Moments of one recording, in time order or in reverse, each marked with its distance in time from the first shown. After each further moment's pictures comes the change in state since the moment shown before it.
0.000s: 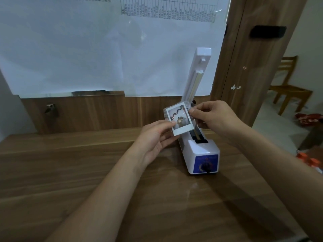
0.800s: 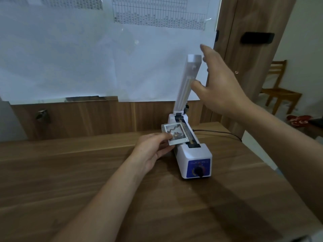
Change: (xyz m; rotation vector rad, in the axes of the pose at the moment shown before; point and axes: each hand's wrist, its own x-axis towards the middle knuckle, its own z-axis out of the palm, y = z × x) left_hand 0.009 -0.016 0.006 0.038 0.187 -0.069; right_hand 0.021 -0.058 -0.033 -0.571 0.316 -0.551
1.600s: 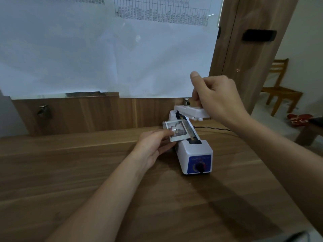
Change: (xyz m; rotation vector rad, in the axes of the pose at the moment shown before) left_hand -0.005 0.000 0.003 0.027 0.018 -0.008; right_hand -0.031 -0.018 0.007 0.222 0.007 0.183
